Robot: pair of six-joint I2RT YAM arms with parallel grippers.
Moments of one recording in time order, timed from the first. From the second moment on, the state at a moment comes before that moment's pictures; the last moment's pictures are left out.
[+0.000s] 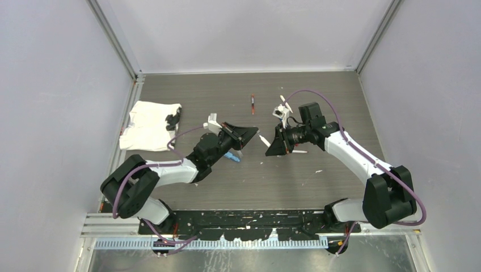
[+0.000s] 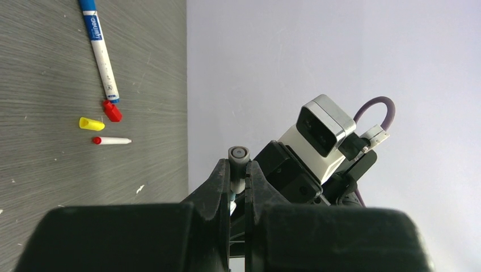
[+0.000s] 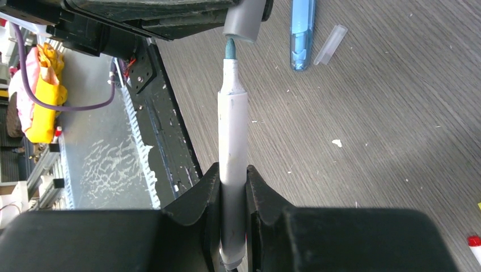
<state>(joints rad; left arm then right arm) -0.78 1.47 0.56 0.91 -0.04 -1.50 0.35 1.34 0.91 -0.45 -0.92 -0.06</state>
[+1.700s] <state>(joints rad) -0.78 1.58 0.53 1.09 0.02 -1.48 0.34 1.35 0.91 -0.43 -0.89 0.07</state>
